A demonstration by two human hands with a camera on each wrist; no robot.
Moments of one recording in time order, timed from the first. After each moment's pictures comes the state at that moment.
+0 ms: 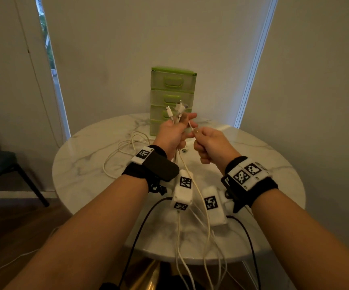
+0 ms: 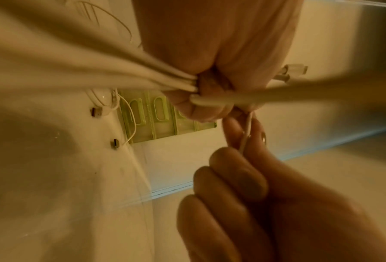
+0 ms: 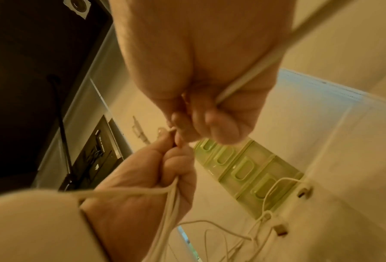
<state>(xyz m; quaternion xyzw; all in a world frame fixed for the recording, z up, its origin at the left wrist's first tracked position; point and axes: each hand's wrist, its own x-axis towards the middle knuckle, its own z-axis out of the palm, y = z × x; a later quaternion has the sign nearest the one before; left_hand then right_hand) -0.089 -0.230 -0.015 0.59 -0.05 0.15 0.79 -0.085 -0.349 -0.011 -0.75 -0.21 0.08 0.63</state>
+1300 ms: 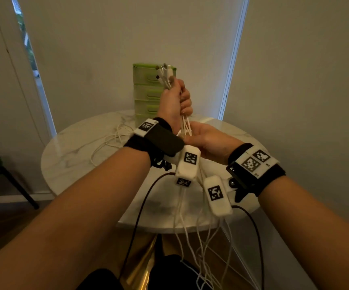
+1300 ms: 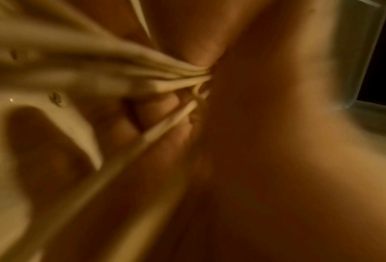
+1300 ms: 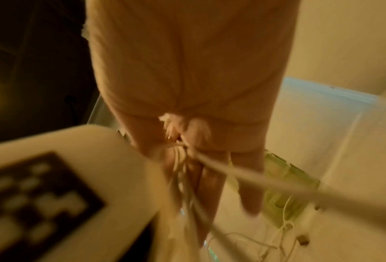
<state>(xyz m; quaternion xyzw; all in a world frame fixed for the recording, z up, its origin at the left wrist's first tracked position) -0.116 -0.281 0.038 0.41 -0.12 0.11 0.90 -0.127 -0.394 0.000 -0.70 -0.31 0.22 0.60</state>
